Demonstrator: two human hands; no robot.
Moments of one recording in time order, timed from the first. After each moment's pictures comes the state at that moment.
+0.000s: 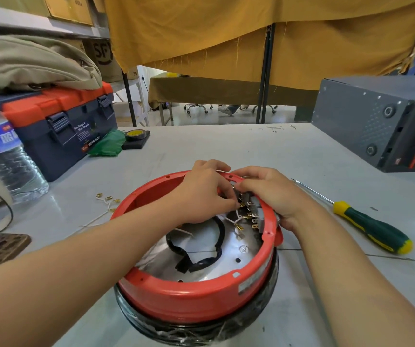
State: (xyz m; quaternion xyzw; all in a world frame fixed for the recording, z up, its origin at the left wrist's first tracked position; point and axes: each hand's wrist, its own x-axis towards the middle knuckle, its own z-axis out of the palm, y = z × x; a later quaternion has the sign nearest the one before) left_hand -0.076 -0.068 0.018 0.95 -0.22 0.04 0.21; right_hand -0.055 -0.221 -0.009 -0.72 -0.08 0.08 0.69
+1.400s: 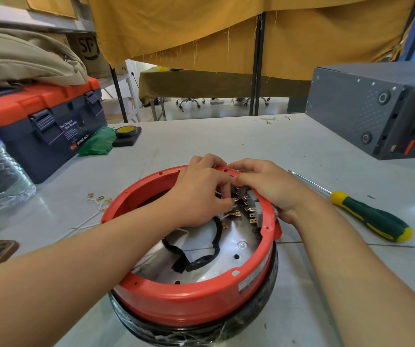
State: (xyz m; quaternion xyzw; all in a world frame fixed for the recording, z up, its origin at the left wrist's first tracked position) left_hand -0.079 -0.071 0.014 0.95 -0.23 0.06 0.19; right_hand -0.054 -0.224 -0.009 -0.72 -0.08 0.10 0.68
